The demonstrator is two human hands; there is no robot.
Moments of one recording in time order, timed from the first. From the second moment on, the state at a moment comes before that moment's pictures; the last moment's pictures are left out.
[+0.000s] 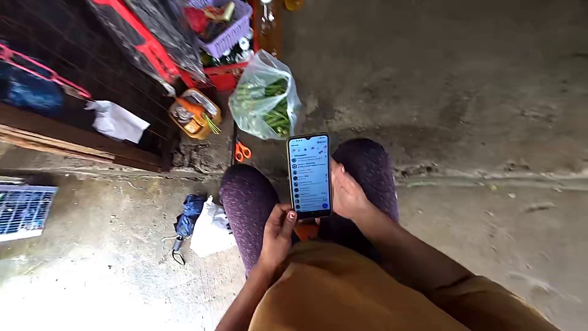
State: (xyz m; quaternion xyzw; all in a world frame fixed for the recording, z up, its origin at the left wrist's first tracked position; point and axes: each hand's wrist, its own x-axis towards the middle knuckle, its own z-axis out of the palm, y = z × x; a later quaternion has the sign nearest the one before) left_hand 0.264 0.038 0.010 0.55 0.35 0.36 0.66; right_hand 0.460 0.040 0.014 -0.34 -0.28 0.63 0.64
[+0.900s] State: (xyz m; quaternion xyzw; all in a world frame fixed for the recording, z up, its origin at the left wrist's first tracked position) left_hand 0.276 0.024 -0.050 0.36 0.42 0.25 0.80; right_hand 0.434 -0.029 -0.065 -0.49 -0.24 0.67 0.51
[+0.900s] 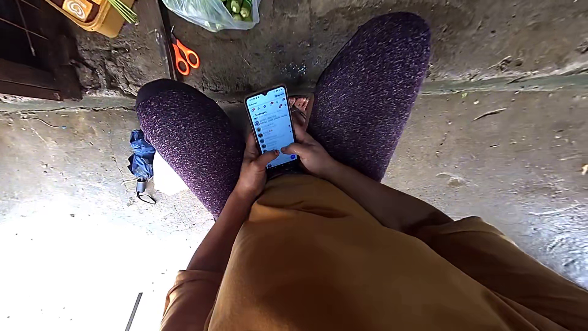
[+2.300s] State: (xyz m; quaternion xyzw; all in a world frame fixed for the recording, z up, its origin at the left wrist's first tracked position) left_hand 0.278 0.026 -0.054 0.37 0.40 0.26 0.80; right_hand 0.428 -0.019 -0.062 -0.48 -0.16 0.67 0.54
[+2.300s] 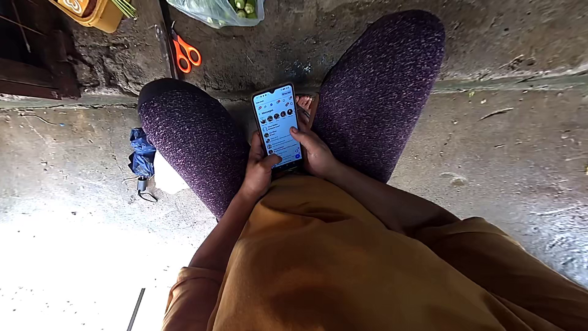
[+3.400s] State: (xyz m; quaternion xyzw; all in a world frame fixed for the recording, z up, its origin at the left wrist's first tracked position) left_hand 0.263 0.034 -0.051 0.23 0.29 0.24 0.90; right_hand 0.442 -0.034 -0.068 -0.43 -0.24 0.70 0.52
